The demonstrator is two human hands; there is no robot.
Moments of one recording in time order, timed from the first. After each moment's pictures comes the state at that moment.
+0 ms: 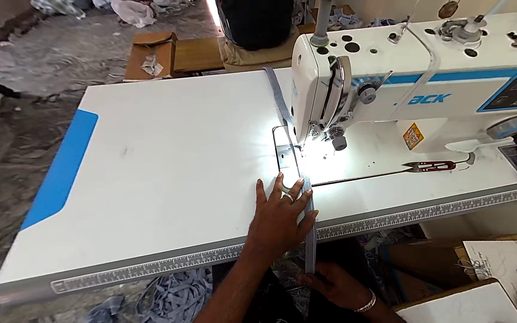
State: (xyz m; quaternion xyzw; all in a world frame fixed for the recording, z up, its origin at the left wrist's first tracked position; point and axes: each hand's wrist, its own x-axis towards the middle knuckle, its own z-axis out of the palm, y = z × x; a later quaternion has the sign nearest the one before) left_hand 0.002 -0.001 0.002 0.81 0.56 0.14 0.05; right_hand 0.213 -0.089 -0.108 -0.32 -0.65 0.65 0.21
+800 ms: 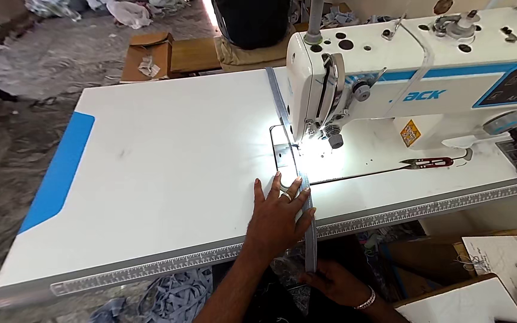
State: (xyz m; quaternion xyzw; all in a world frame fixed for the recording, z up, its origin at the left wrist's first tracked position) left_hand 0.001 -0.001 0.002 0.81 0.56 0.14 0.05; right_hand 0.213 -0.089 -0.109 -0.33 -0.66 0.64 0.20
